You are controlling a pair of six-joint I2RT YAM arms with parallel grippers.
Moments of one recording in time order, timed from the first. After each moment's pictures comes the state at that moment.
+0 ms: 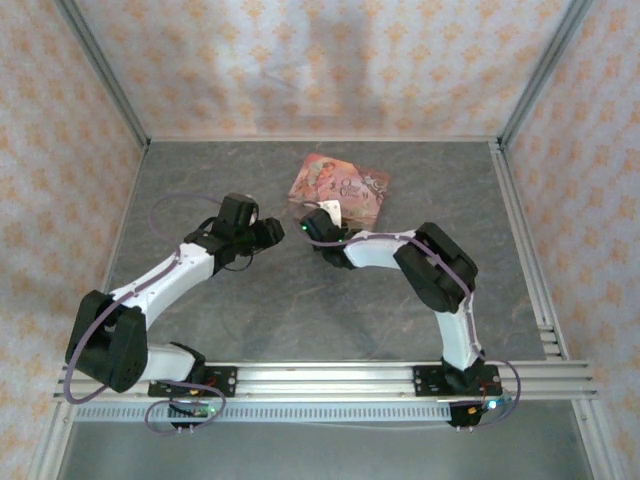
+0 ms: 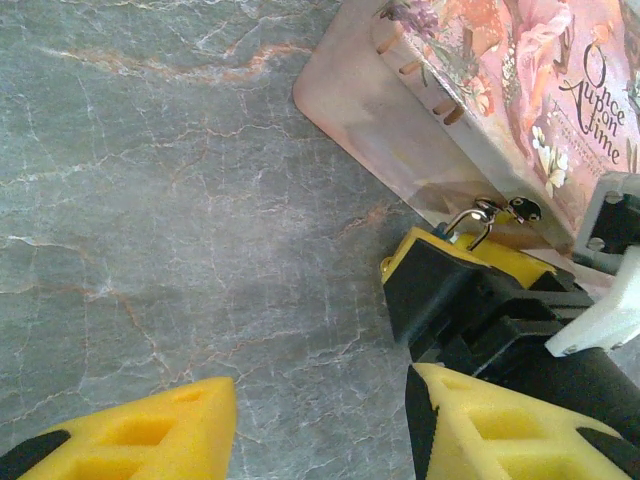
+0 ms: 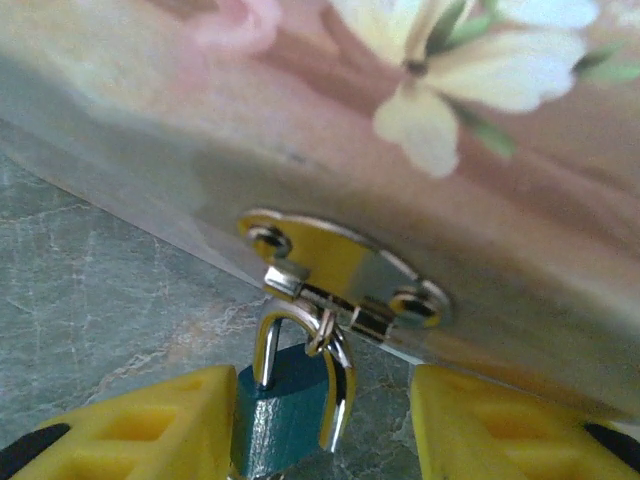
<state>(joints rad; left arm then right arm) -0.35 1.34 0.84 -0.32 0.11 -0.79 0.80 2.03 1.21 -0.07 0.48 0.51</state>
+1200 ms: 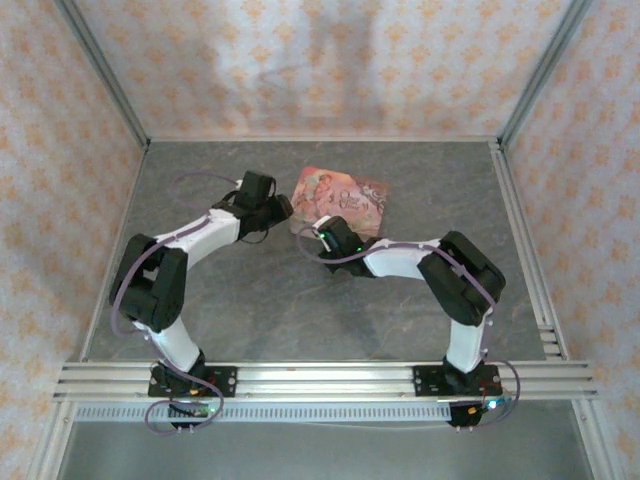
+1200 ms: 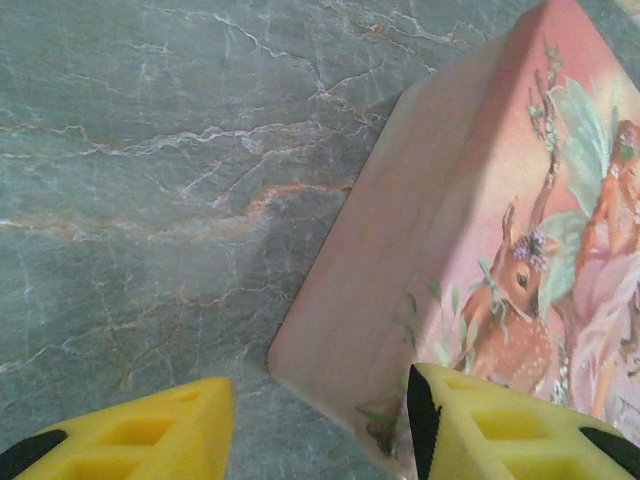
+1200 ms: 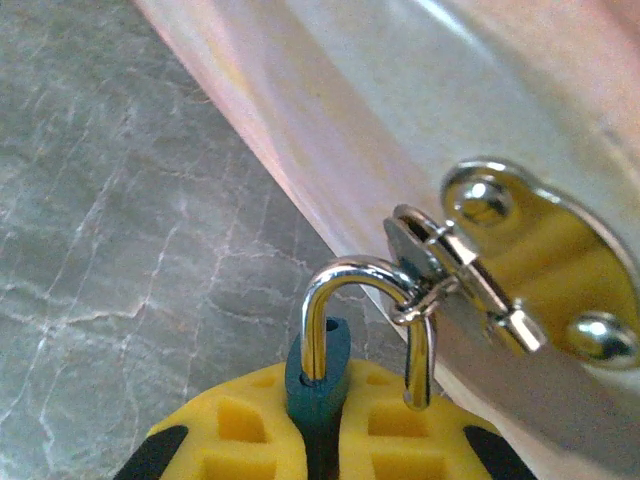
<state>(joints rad) -0.32 1.72 1.11 -0.24 0.03 -0.82 0.78 1.85 1.00 -0.08 0.21 -0.02</state>
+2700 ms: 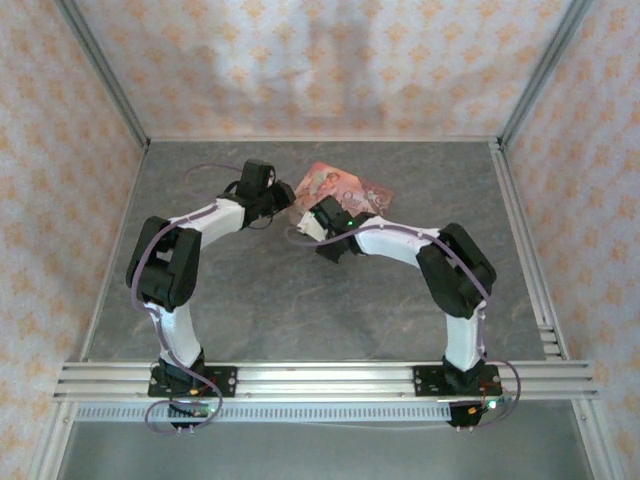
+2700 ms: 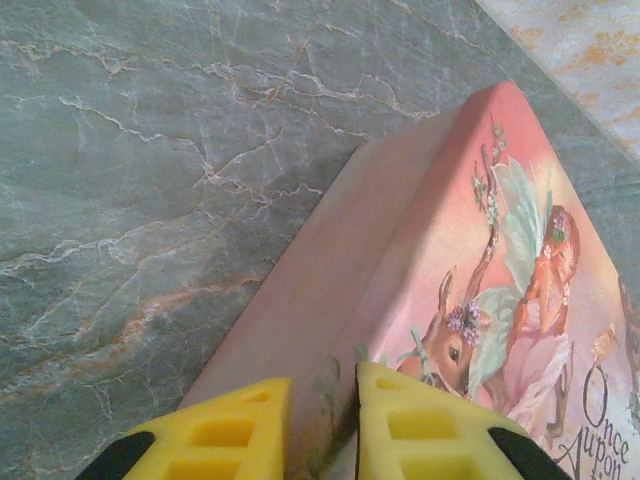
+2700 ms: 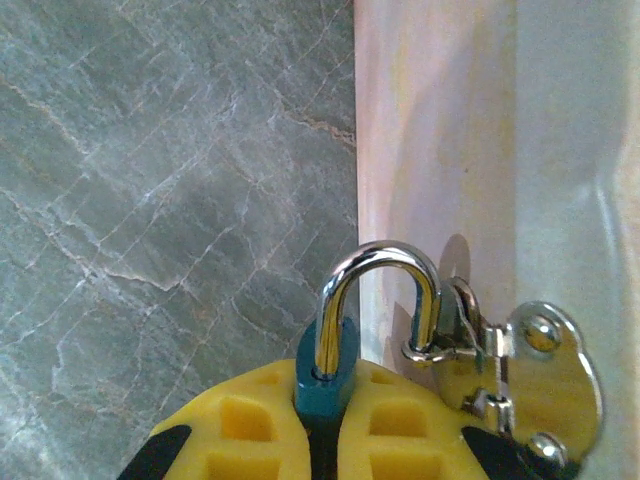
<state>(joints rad) -0.28 1.87 1.21 -0.07 0.18 -0.80 0.75 1.93 1.31 -0.45 0.11 -0.42</state>
